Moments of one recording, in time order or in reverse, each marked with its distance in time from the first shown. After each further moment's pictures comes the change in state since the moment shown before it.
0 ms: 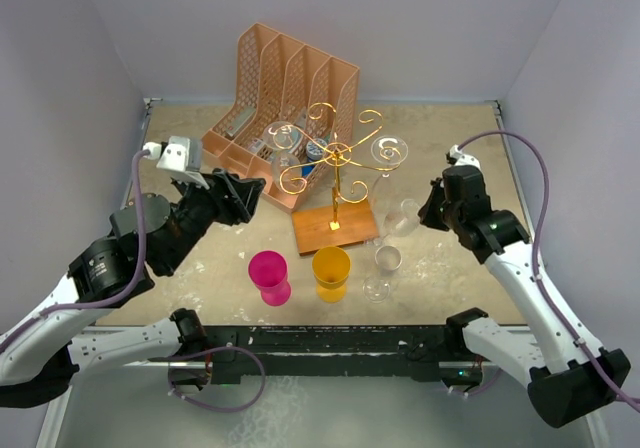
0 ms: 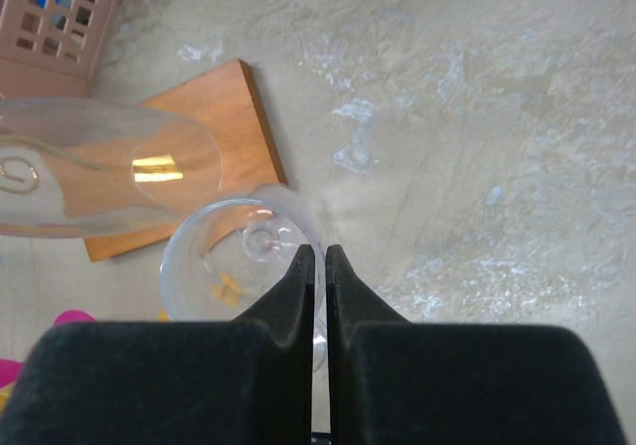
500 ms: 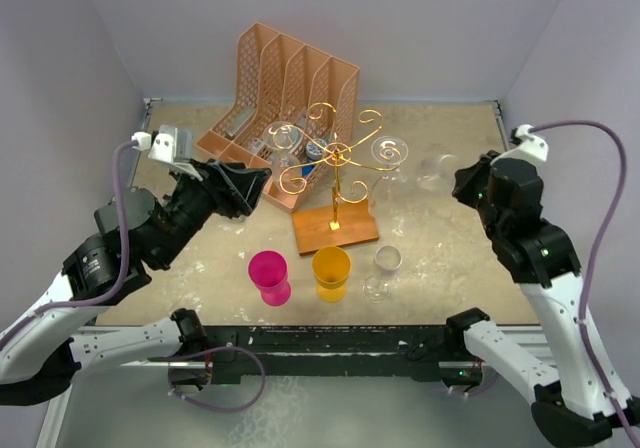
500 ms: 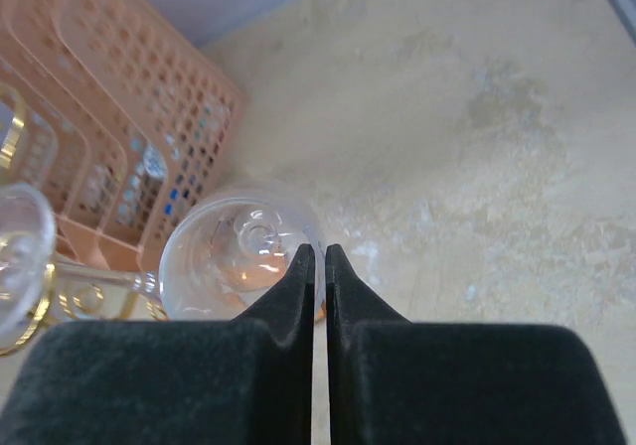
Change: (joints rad) left arm 0.000 0.022 0.055 0.055 0.066 -0.011; right arm 0.002 -0.087 0.259 -0.035 0.238 0.045
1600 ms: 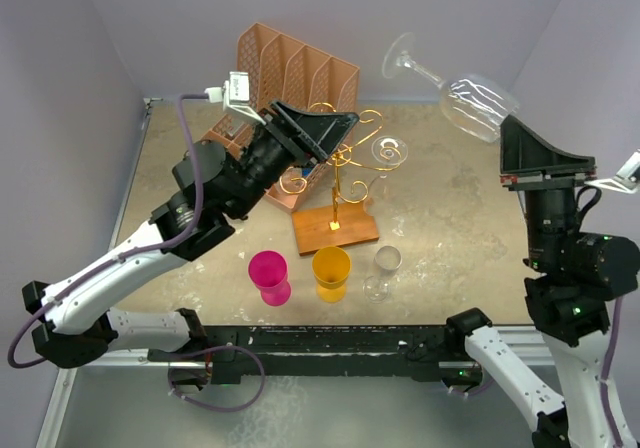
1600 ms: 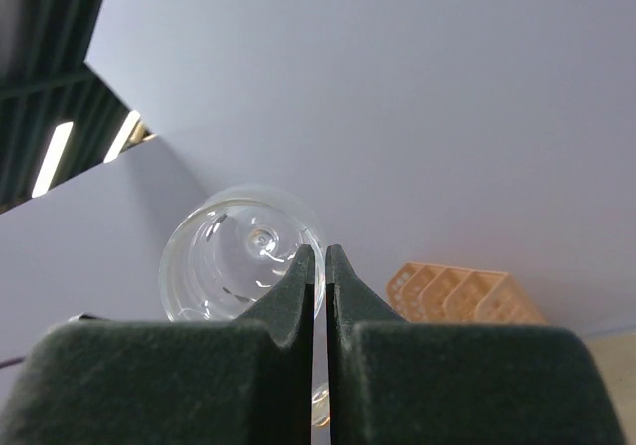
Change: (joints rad) left arm 0.000 0.364 0.163 0.464 0.188 -0.420; right arm 0.000 -0.260 0.008 0.721 -0.132 0.148
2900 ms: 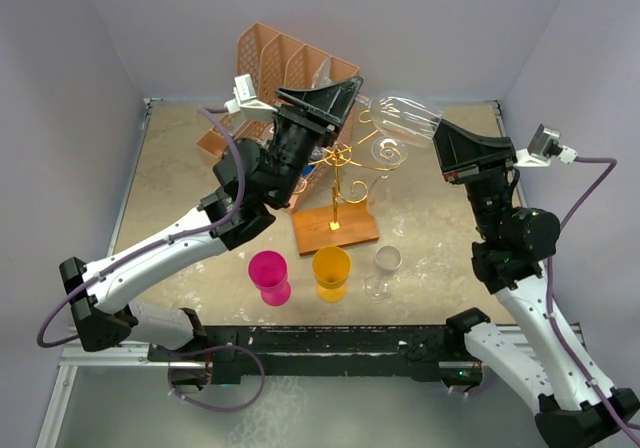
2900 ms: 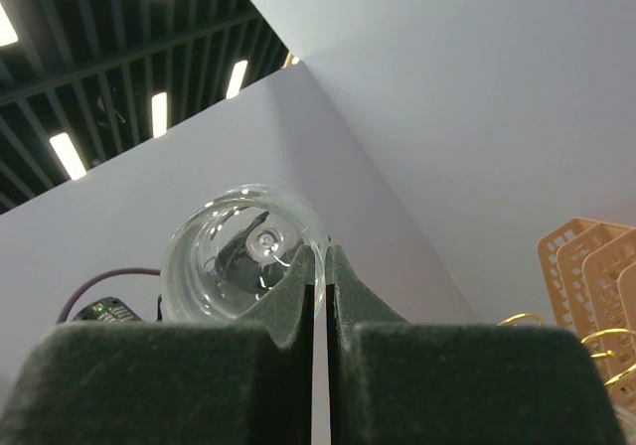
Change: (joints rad) left arm 0.000 0.177 -0.028 0.385 -0.210 -0.279; right arm 0.031 0.137 -0.382 0.705 -0.338 0.253
